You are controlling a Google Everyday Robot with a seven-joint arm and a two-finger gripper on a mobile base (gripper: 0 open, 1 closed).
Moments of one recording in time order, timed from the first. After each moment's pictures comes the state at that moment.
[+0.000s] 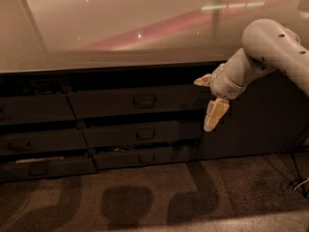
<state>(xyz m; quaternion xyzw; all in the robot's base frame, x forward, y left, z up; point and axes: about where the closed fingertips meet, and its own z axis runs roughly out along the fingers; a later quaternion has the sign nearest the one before) 0.597 -0.169 0.762 -0.71 0.66 0.09 0.22</state>
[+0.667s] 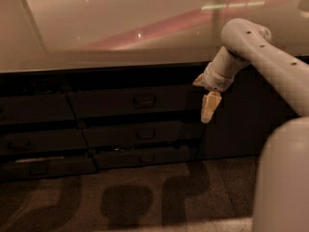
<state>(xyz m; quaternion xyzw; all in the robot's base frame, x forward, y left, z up) 0.654 -0.187 0.716 -0.70 0.69 0.10 0.14</state>
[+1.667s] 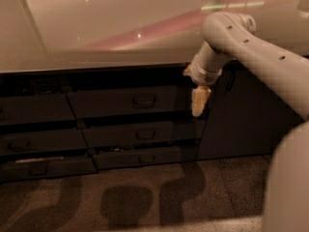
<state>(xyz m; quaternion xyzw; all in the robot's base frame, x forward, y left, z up) 0.673 -0.151 0.739 -0.73 0.66 0.01 0.15</state>
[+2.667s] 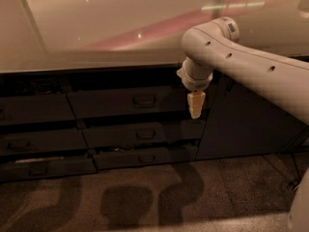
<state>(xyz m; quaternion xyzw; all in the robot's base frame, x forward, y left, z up) 0.669 -0.135 0.746 -0.77 0.62 -0.12 0.13</state>
